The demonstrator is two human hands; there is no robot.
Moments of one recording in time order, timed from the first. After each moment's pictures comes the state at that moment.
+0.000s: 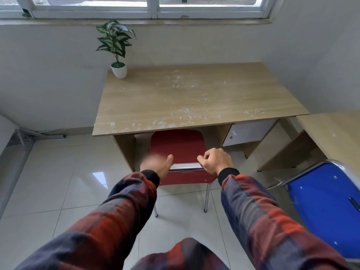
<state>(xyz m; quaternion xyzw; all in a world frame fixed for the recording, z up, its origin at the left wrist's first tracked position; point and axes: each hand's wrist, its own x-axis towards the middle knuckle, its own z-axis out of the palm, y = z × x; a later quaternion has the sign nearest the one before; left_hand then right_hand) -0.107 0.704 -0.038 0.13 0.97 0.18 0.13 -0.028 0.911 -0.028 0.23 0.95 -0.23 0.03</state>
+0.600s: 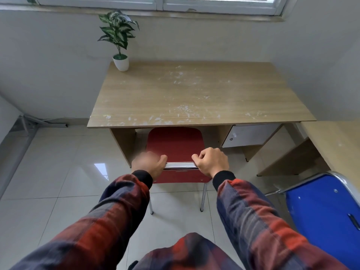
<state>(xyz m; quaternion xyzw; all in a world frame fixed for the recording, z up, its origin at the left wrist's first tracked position) -0.093 0.725 -0.043 0.10 0.98 0.18 0.05 -0.030 0.935 -0.037 0.19 0.96 -0.22 0.00</state>
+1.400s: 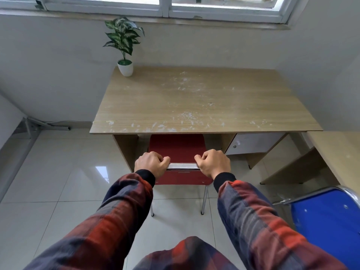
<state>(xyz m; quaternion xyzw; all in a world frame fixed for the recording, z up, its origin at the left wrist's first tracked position) -0.124 0.731 -0.038 0.09 0.97 0.20 0.08 -0.064 0.936 -0.031 0.21 0.95 -0.21 -0.01</state>
